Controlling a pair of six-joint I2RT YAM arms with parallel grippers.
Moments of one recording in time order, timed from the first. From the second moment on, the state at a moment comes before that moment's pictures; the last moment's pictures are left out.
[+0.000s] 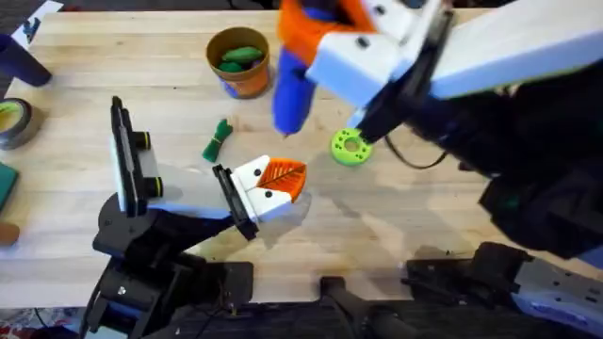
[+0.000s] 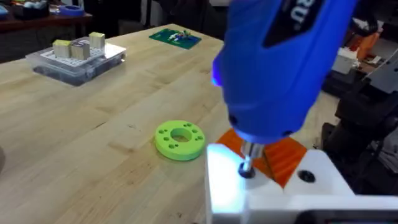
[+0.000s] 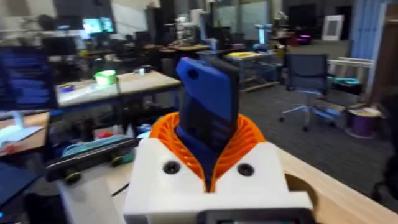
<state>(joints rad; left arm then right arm) -0.27 0.00 0.01 -0.07 0.82 -0.15 0.83 0.96 0.62 0.64 -0.20 0.13</state>
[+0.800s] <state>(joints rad) -0.27 0.00 0.01 -0.07 0.82 -0.15 0.97 1.10 0.62 0.78 -0.24 0.10</state>
